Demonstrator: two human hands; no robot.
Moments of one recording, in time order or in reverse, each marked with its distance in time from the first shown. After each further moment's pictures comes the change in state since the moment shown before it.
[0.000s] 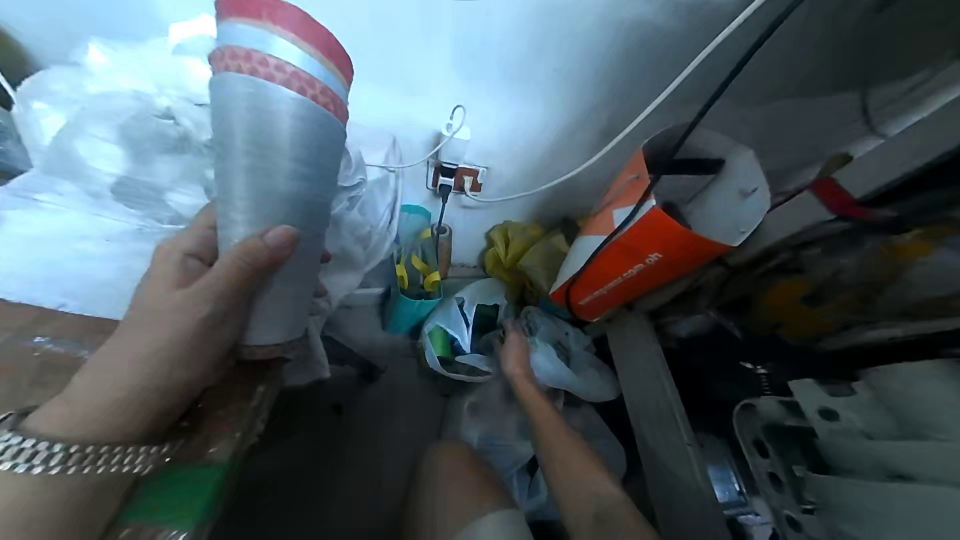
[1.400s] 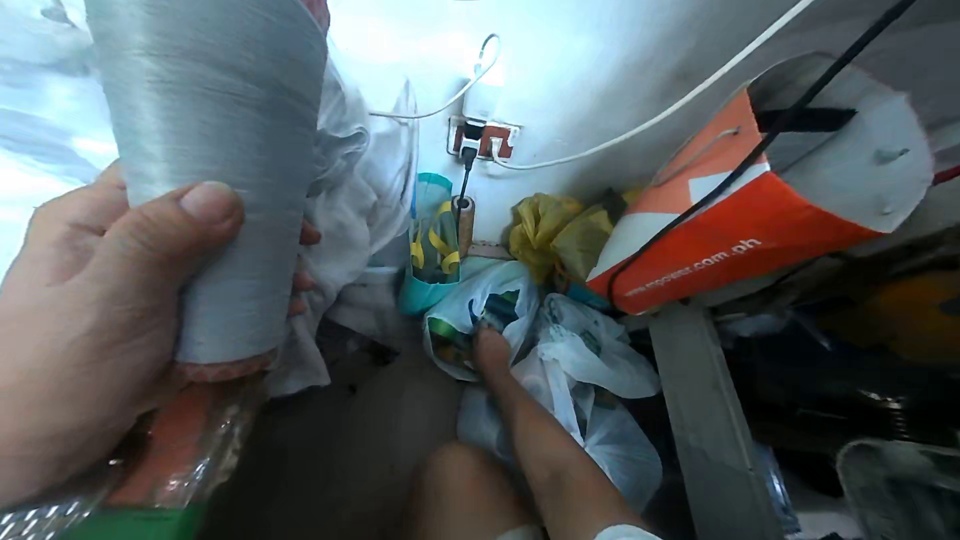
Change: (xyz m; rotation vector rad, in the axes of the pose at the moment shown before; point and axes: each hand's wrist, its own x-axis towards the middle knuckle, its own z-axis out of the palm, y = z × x) left_hand 0.004 -0.022 -0.021 -0.171 -0.029 -0.071; right_hand 0.007 -0.028 0.100 -0.347 -0.269 0.004
